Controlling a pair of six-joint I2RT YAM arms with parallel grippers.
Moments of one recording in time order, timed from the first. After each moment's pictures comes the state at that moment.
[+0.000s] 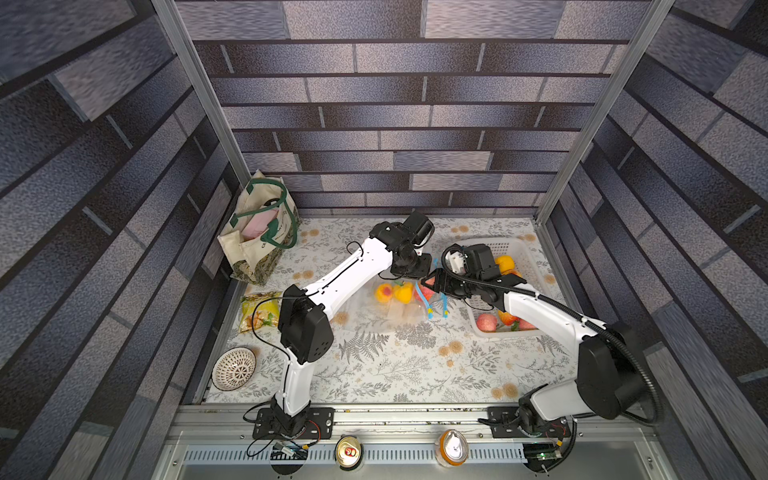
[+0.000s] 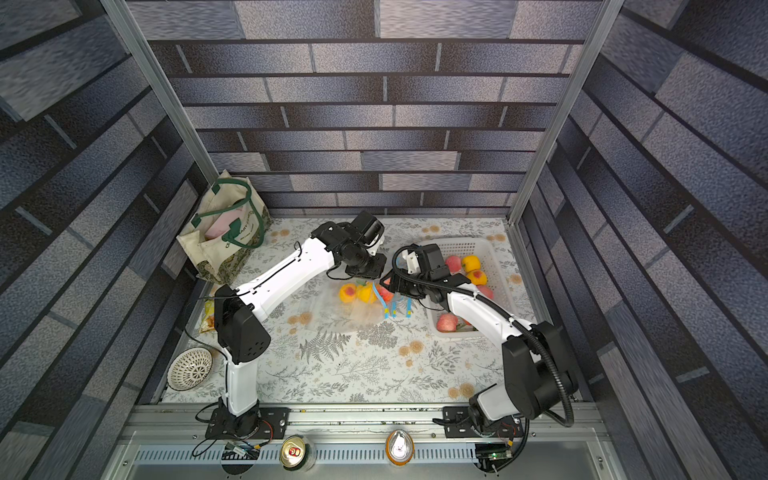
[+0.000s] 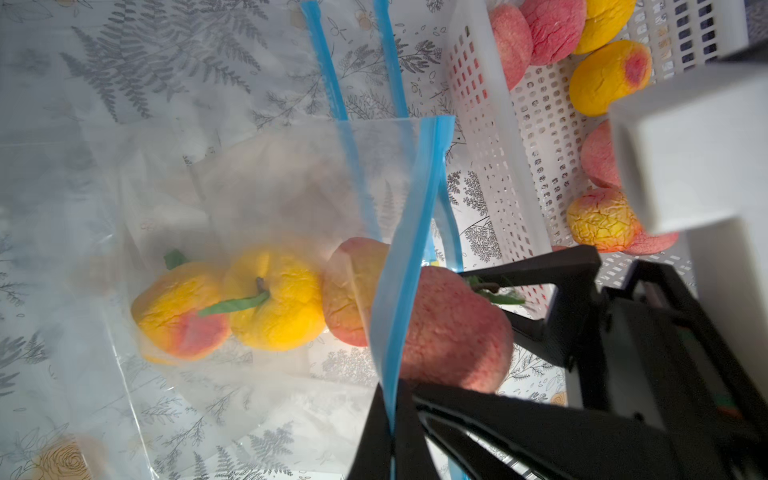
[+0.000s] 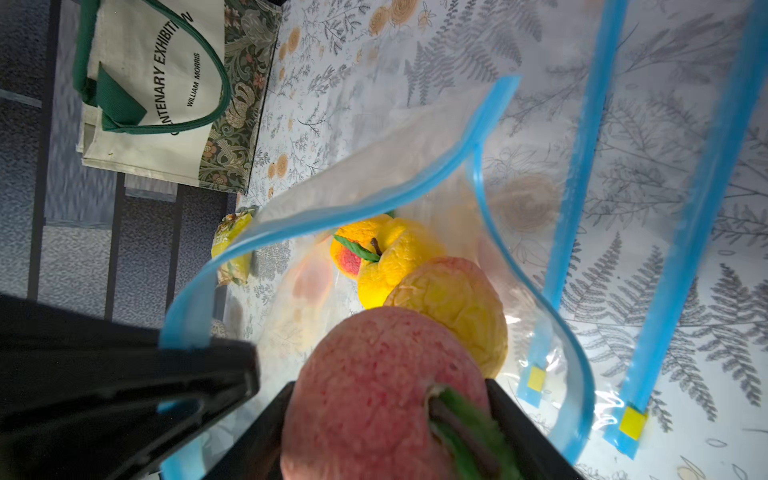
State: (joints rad) left arm -0.73 1.98 1.99 -1.11 0.16 -0.43; right arm 0.48 1.50 0.98 -0.26 -0.47 0.63
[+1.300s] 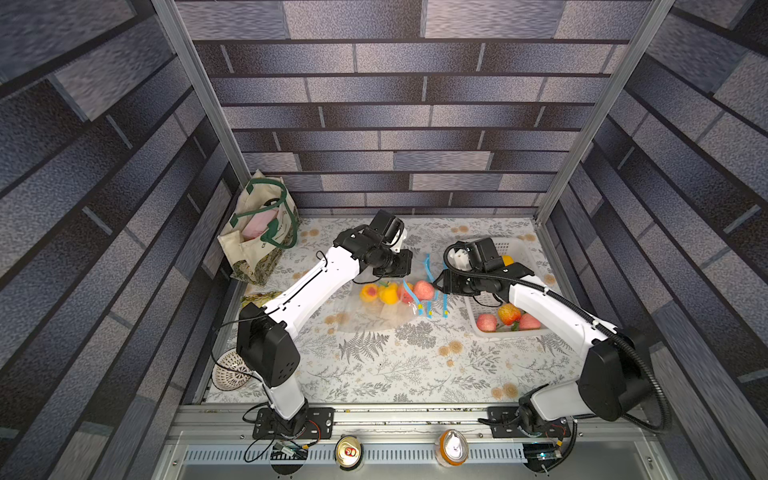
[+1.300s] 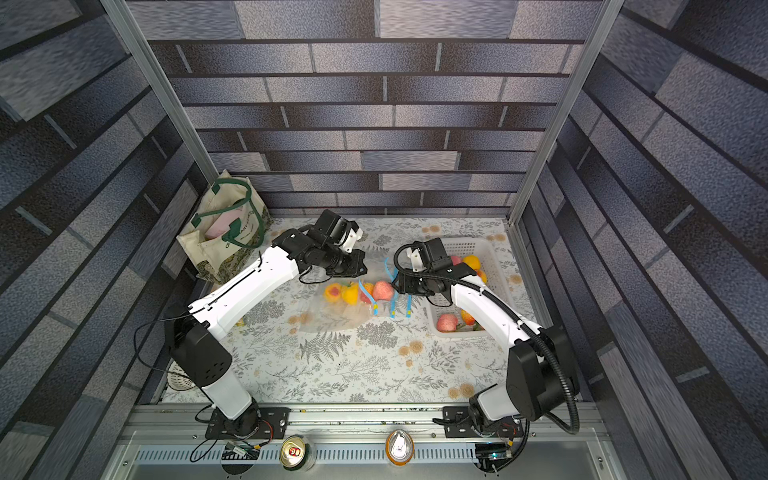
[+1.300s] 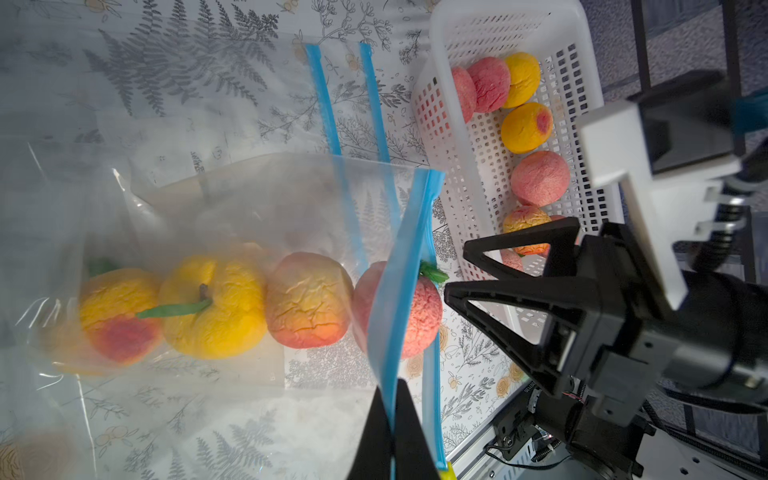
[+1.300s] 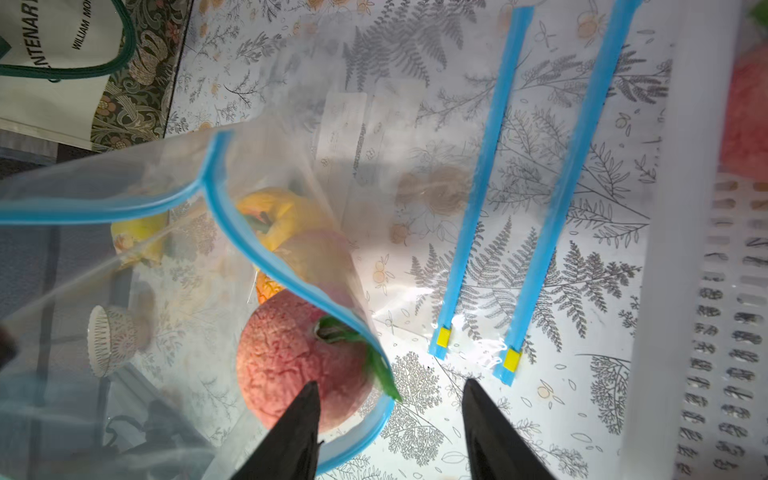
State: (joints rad) left arm -0.63 1.70 1.68 -0.90 0.31 -0.47; right arm 0.43 1.45 1.06 -0.55 -0.34 0.44
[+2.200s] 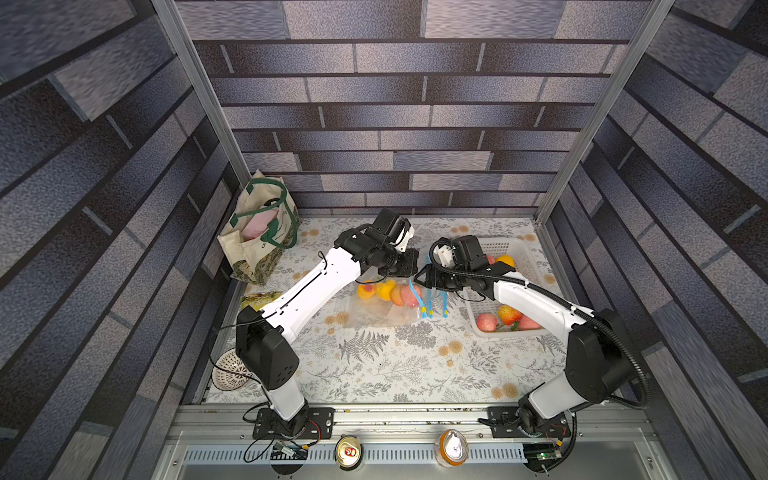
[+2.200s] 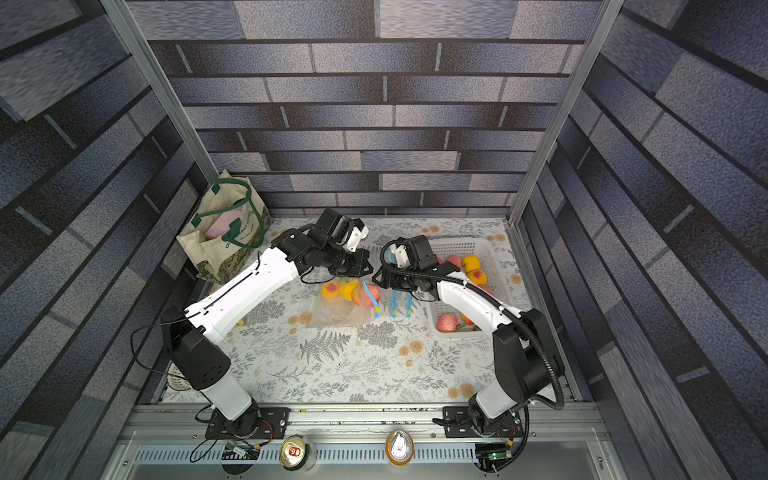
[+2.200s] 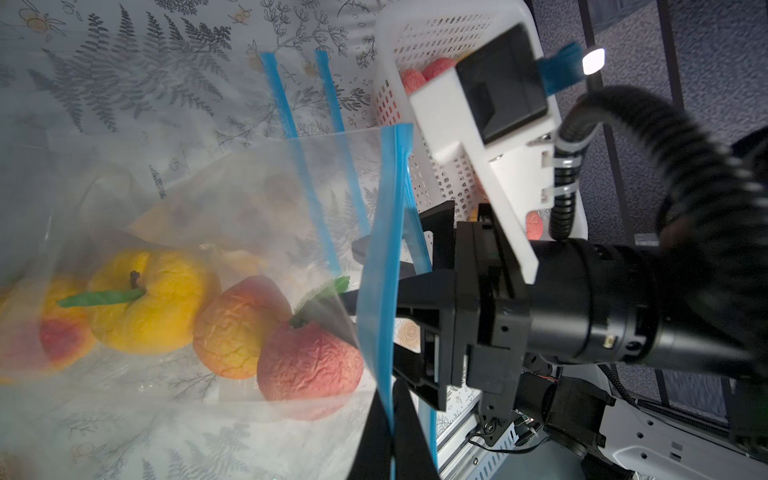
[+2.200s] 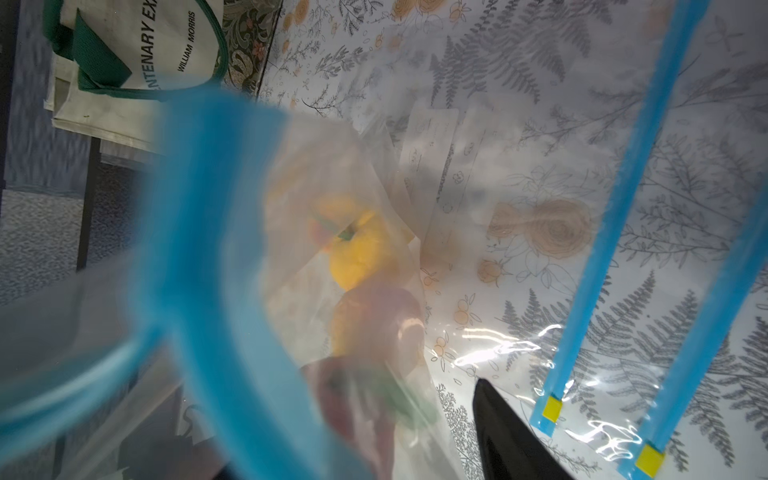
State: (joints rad) left arm -0.65 1.70 1.71 -0.90 0.34 -0.47; right arm 0.52 1.56 1.15 -0.41 -0.42 0.54
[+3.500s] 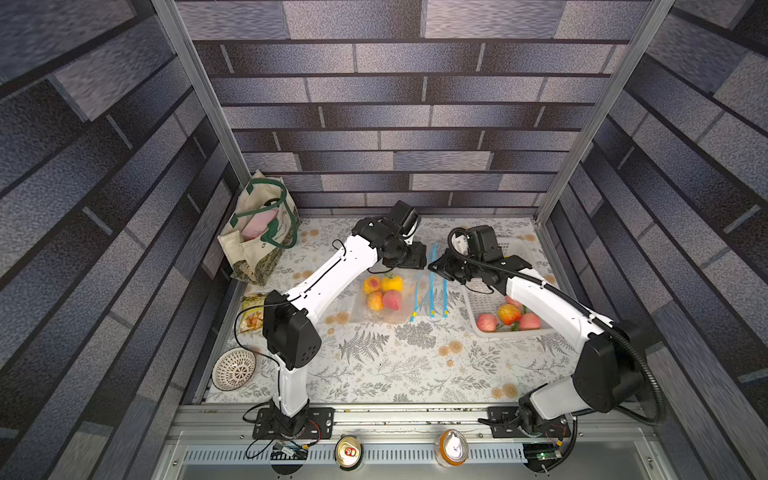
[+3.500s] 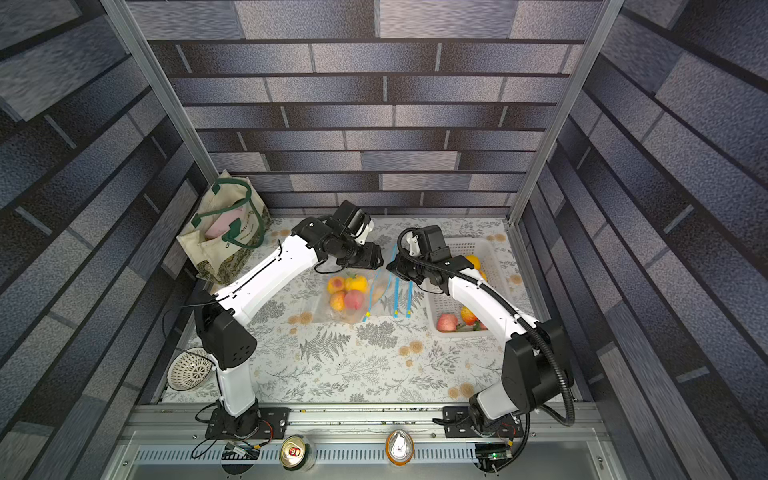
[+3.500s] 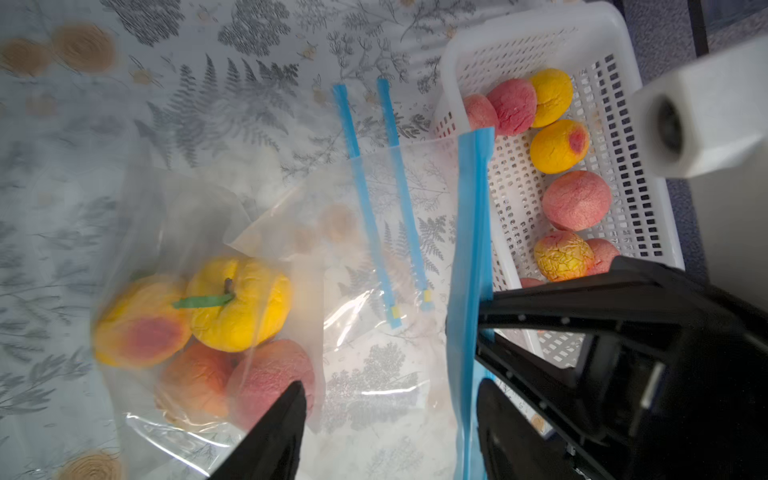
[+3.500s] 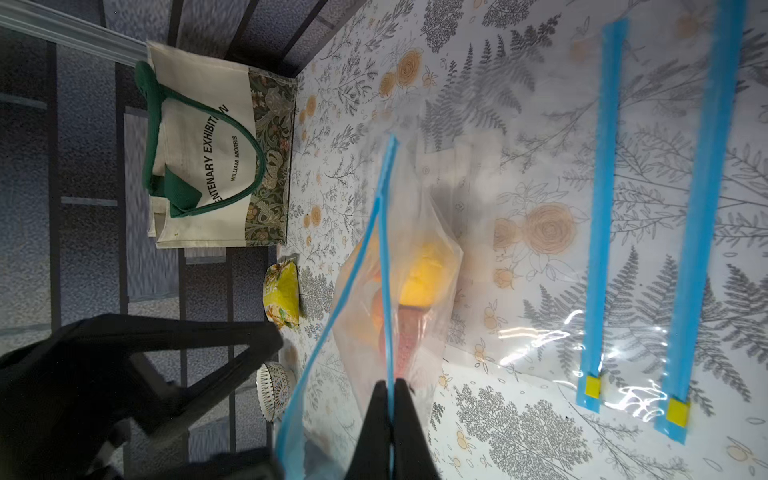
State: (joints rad) left arm -0.69 1.88 1.99 -1.06 0.11 -0.41; right arm 0.46 1.50 1.18 -0.41 -0.42 0.85
